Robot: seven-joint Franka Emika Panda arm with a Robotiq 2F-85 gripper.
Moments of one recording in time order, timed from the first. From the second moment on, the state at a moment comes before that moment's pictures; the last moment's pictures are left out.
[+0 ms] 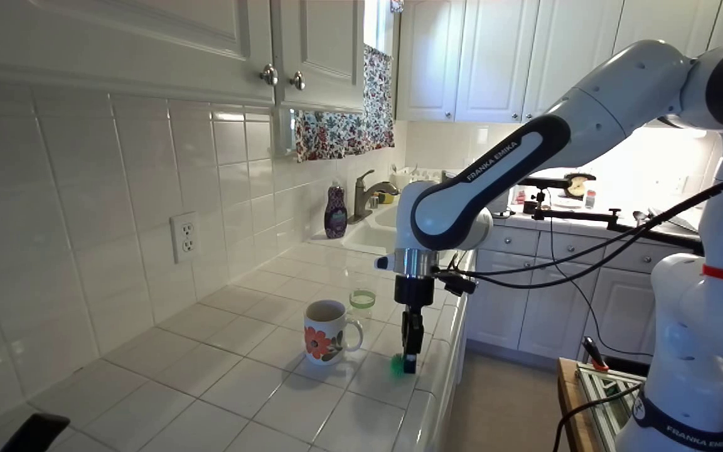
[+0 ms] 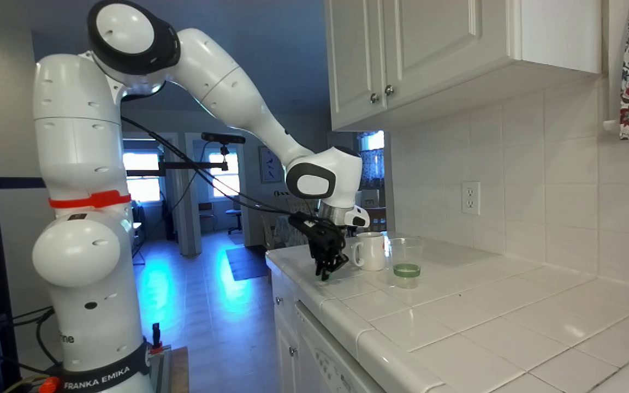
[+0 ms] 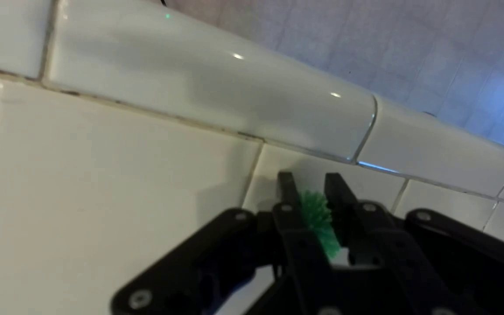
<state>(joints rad) 0.05 0.00 -0.03 -2.39 0.48 2.28 -0.61</state>
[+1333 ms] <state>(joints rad) 0.05 -0.02 0.01 -2.39 0.45 2.38 -0.63</state>
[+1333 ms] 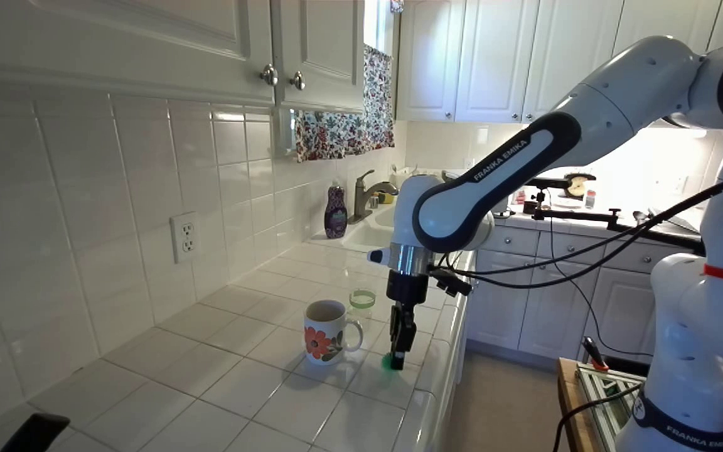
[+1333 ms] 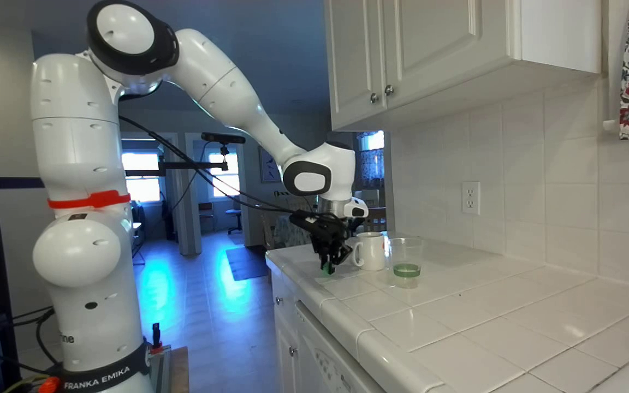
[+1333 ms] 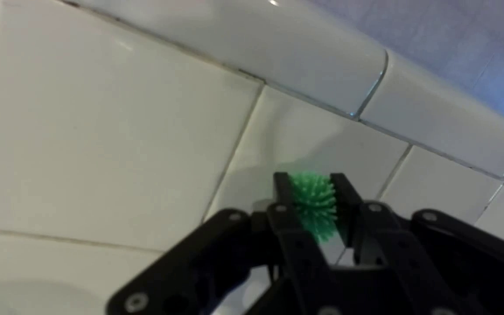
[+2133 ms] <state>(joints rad) 0.06 -0.25 0.04 -2.40 0.16 2.24 -0.29</state>
